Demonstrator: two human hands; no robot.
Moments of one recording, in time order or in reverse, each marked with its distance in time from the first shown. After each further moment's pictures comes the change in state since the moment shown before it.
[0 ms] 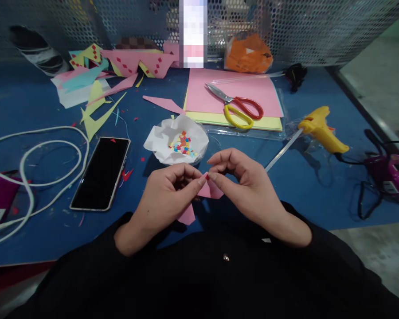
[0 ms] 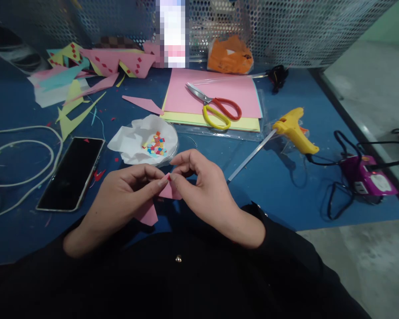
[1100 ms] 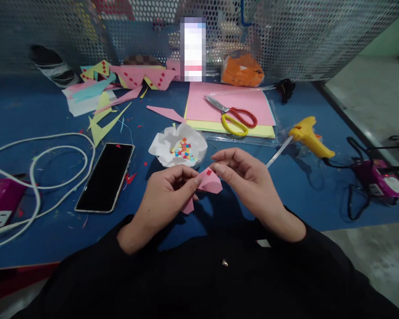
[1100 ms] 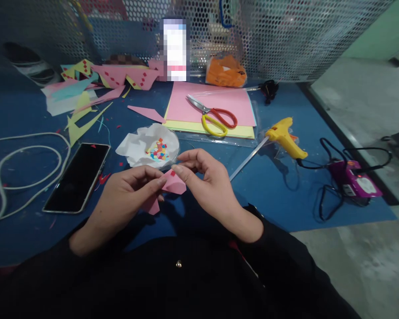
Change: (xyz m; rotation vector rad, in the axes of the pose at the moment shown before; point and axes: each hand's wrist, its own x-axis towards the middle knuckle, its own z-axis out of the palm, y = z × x) left_hand -0.002 -0.005 -0.003 -0.108 -0.022 -0.007; right_hand 0.005 0.003 -0.006 0.064 0.065 -0.023
